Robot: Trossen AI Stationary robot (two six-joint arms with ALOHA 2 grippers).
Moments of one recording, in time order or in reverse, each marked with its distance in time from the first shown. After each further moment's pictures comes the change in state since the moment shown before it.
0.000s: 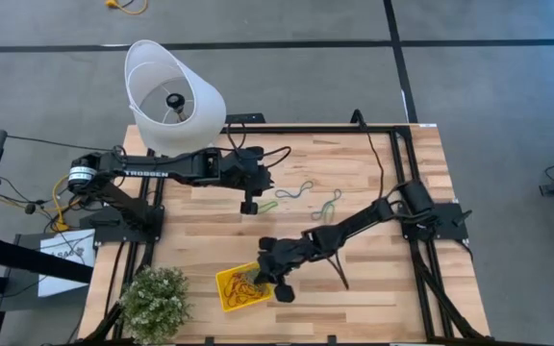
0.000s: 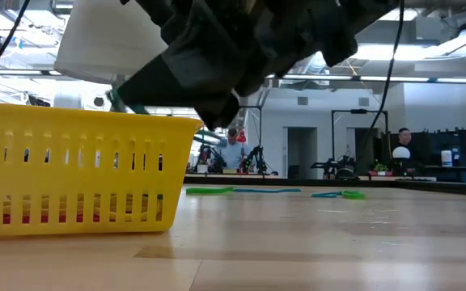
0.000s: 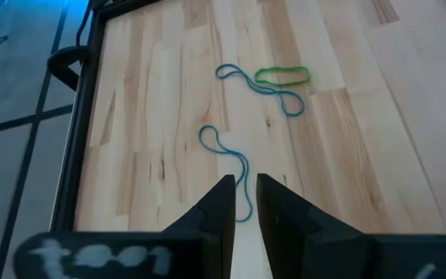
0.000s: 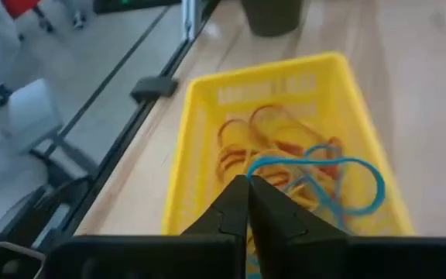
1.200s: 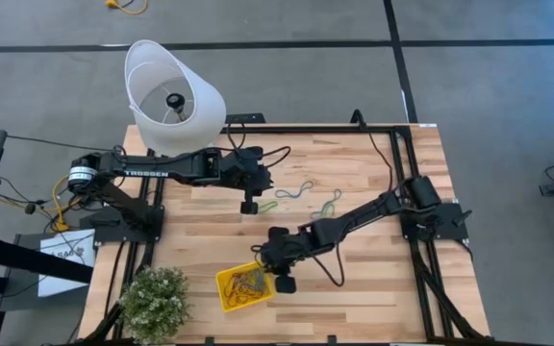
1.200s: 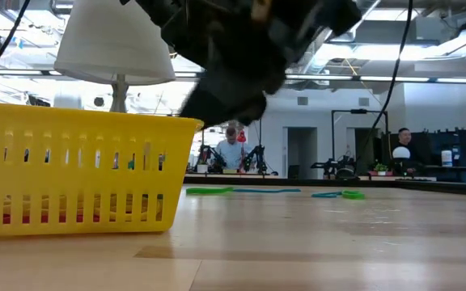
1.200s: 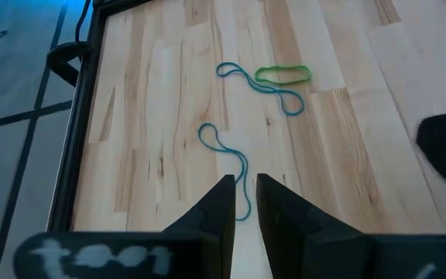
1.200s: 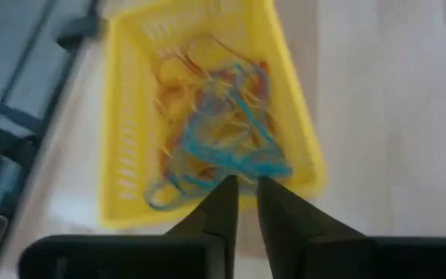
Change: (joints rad) left arm 0.000 0.000 0.000 -0.004 0.000 -0.014; right arm -0.025 -0.057 0.087 -0.433 0.093 0.045
